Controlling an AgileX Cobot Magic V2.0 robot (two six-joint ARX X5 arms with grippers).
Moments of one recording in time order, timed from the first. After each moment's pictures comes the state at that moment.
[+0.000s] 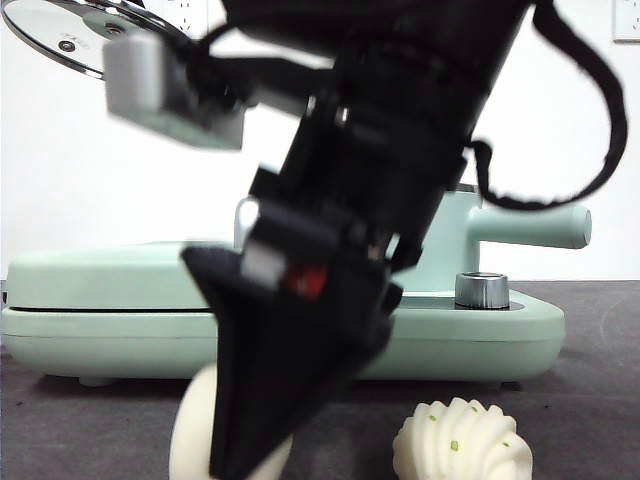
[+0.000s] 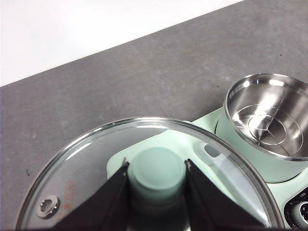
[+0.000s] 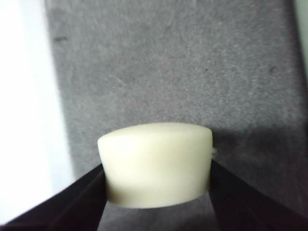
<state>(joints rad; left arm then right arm) -0.31 1.15 1.23 -0.56 0.15 0.15 1.08 1.57 0.90 -0.45 -0.16 -0.19</state>
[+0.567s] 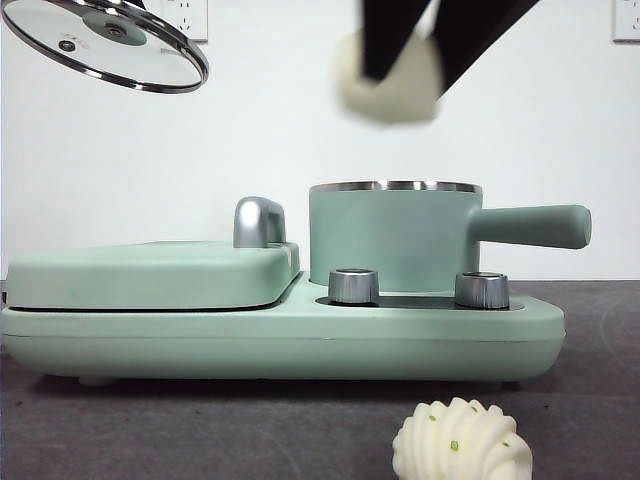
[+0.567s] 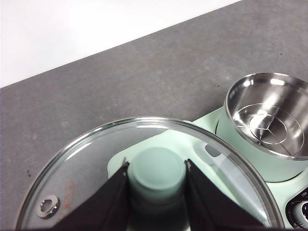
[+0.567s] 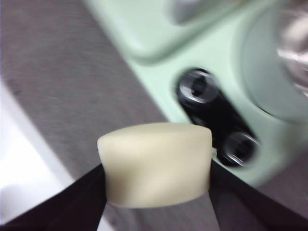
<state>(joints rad) -0.31 1.15 1.23 -0.56 0.15 0.16 0.95 1.33 1.33 -1.11 0.07 0.09</state>
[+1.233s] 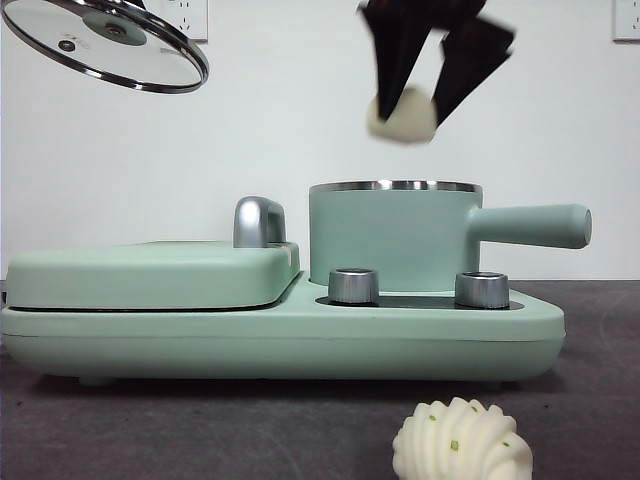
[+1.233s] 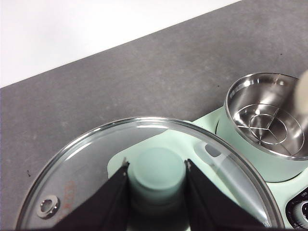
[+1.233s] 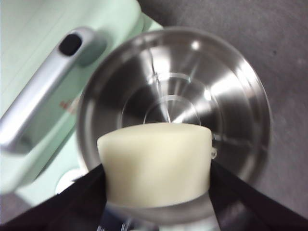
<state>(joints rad) -0.31 1.15 1.23 -0.56 0.15 0.16 0.54 1.75 1.77 -1.08 -0.07 -0.01</state>
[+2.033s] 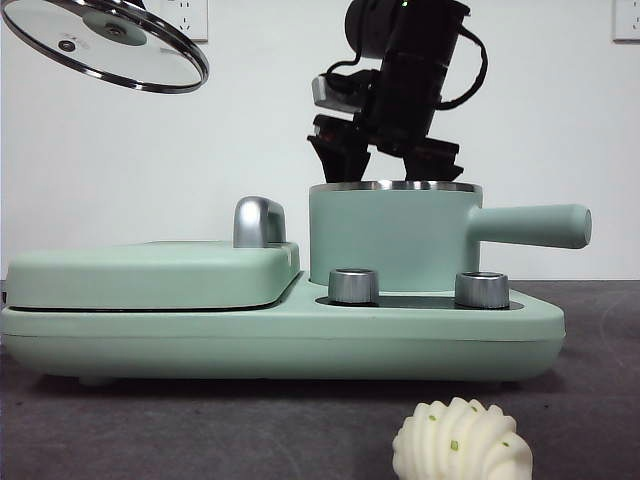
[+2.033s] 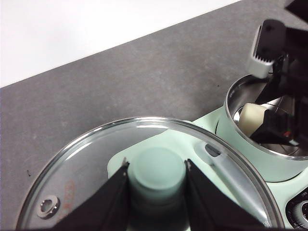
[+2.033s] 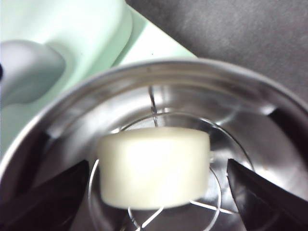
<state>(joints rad) -0.31 1.15 1.23 -0.56 0.15 0.16 0.52 1.98 1.80 -0.95 -0.09 -0.04</state>
